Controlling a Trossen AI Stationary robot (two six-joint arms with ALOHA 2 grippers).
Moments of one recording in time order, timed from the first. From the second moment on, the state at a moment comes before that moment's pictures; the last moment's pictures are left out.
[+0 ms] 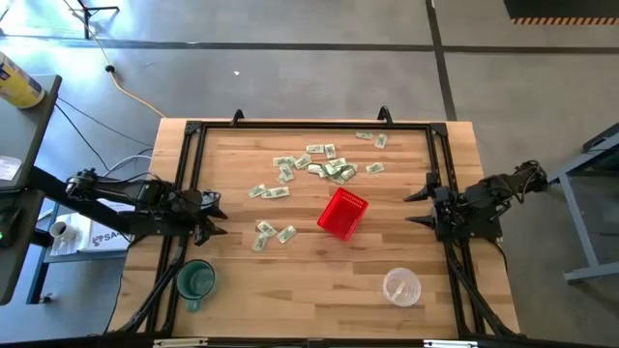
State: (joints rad) left arm -0.20 0.18 0.20 -0.80 -0.01 -0.48; right arm 0.43 0.01 0.31 -0.60 0.37 0.21
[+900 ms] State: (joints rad) left arm -0.20 0.18 0.20 -0.76 -0.02 -0.50; right arm 0.43 0.01 0.31 -0.60 0.37 0.21
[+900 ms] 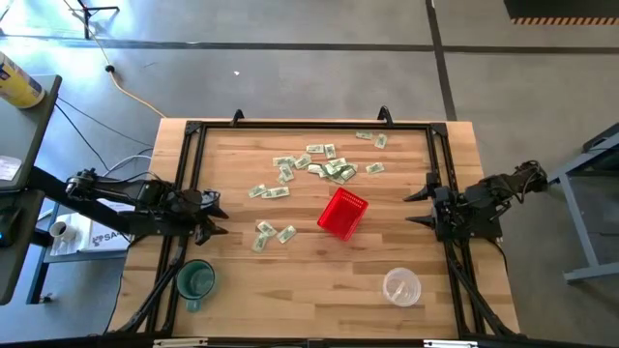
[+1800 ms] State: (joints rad) left arm -0.20 0.18 0.20 -0.26 -0.42 -1.13; right arm 0.43 0.01 0.31 -0.60 0.37 0.21
